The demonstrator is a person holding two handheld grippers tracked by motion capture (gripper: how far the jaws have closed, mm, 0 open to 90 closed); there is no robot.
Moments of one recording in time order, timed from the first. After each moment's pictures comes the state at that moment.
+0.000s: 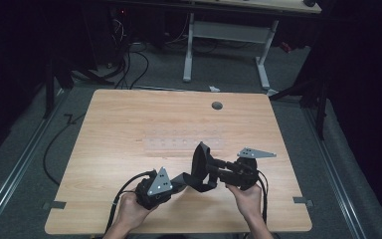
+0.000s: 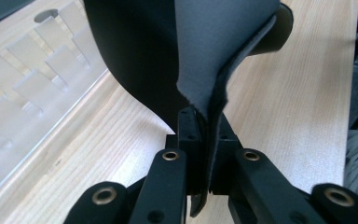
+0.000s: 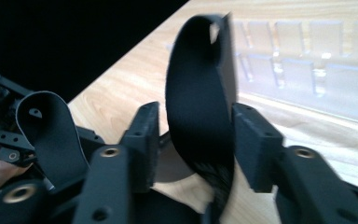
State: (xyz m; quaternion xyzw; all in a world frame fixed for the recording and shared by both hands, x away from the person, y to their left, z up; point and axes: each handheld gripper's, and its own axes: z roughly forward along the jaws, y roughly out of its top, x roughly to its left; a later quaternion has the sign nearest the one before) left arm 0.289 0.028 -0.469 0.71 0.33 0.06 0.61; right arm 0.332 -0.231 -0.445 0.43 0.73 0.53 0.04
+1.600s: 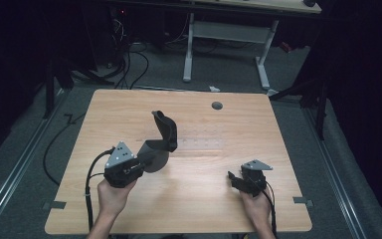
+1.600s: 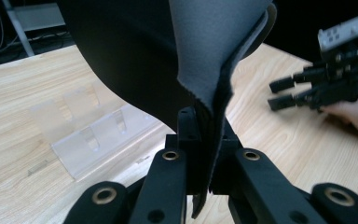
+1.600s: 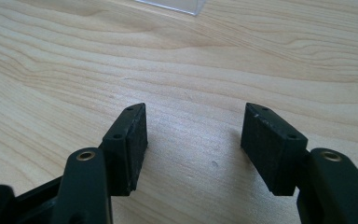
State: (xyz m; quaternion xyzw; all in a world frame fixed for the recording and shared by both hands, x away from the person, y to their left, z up) left arm 0.335 0.093 -0.420 0.57 0.46 0.09 0.68; right arm 0.340 -0.275 -0.531 0.53 0.75 0.32 0.23
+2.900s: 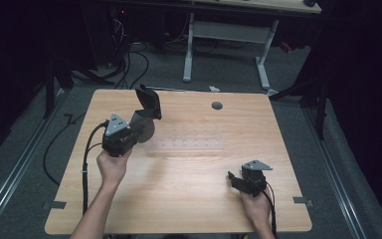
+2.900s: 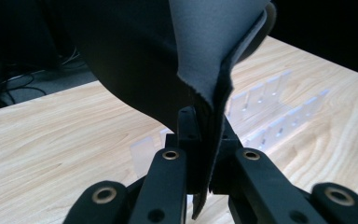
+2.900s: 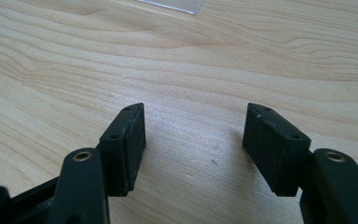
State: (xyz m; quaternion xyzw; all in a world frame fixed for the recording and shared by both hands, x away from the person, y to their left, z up) left arm 0.421 0.104 -0.419 0.53 0.49 0.19 0.67; right arm 0.340 -0.275 -0.531 0.53 0.75 0.32 0.24
